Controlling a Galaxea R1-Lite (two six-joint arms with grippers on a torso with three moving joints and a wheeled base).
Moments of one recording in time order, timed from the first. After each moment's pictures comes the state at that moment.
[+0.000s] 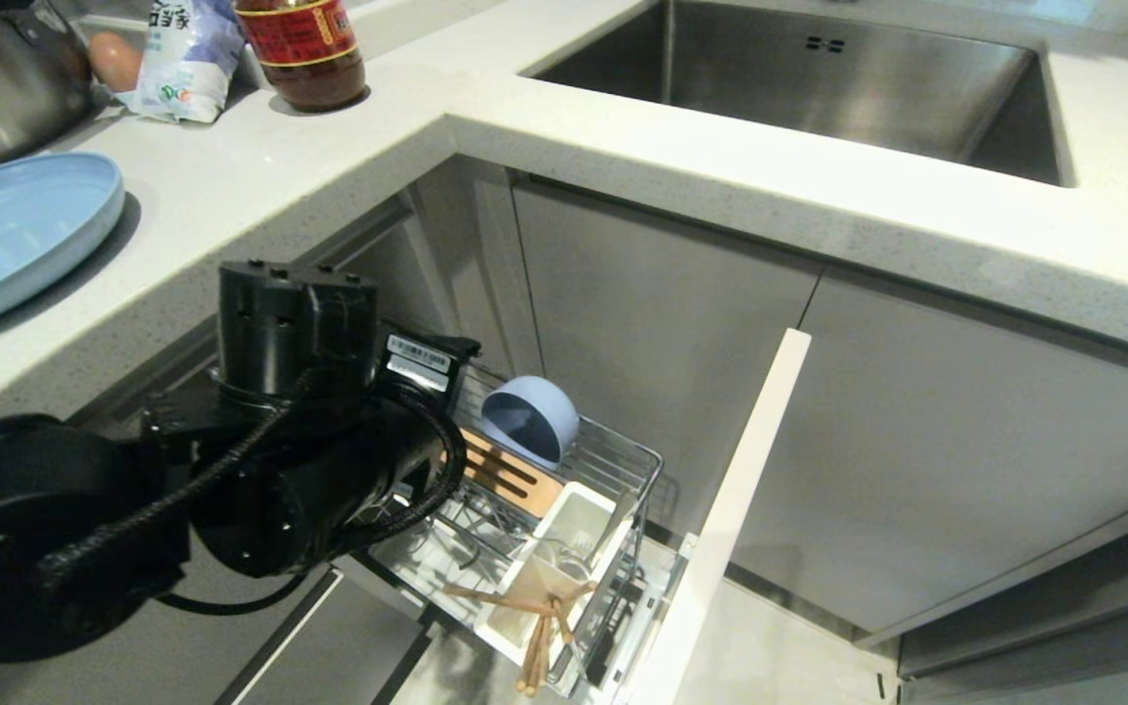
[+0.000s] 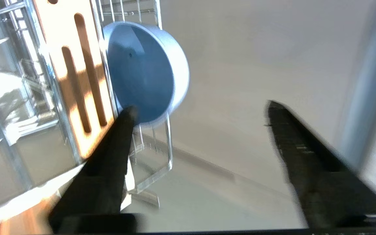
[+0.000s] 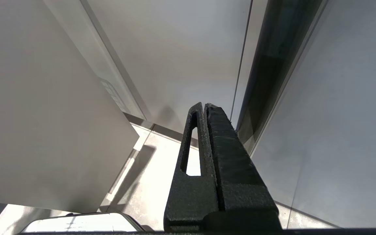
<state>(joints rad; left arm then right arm) -0.73 1.55 -0.88 -0.33 0.55 -1.36 0.00 0.00 0.00 -0.01 -0.05 0.10</state>
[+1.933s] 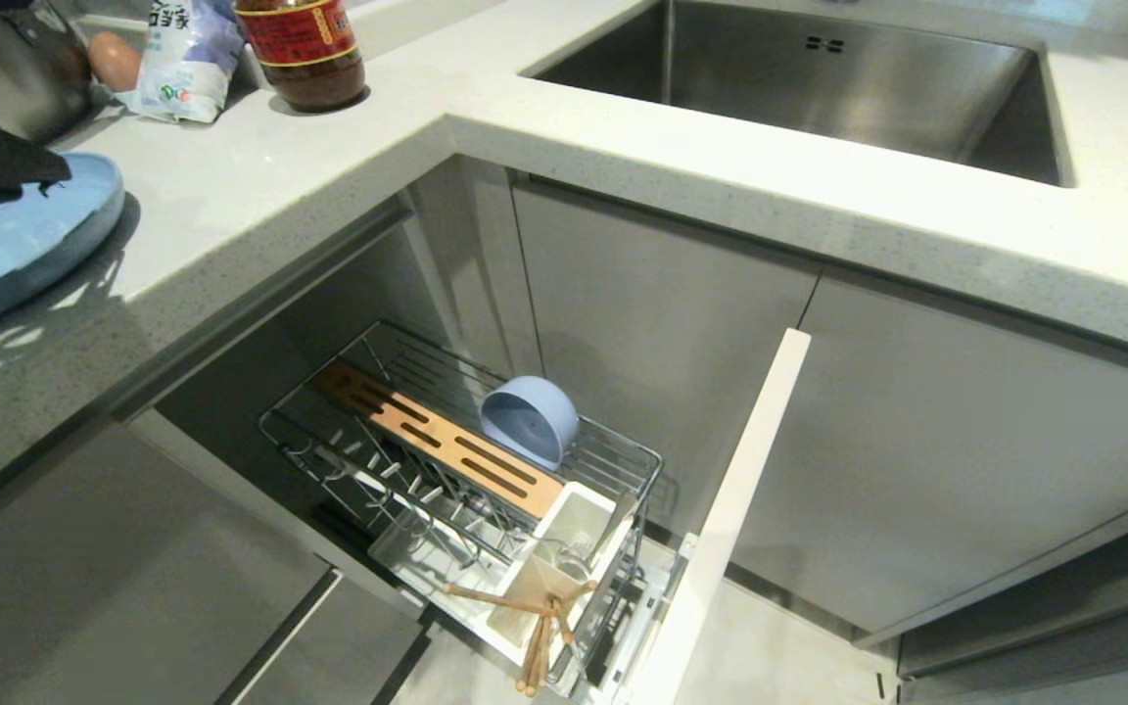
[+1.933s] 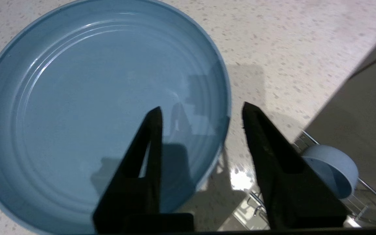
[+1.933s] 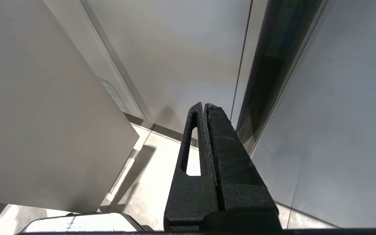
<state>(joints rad) -0.22 1.31 -1.59 0.54 0.49 -0.13 0.00 0.00 0.00 -0.01 -0.05 0.10</state>
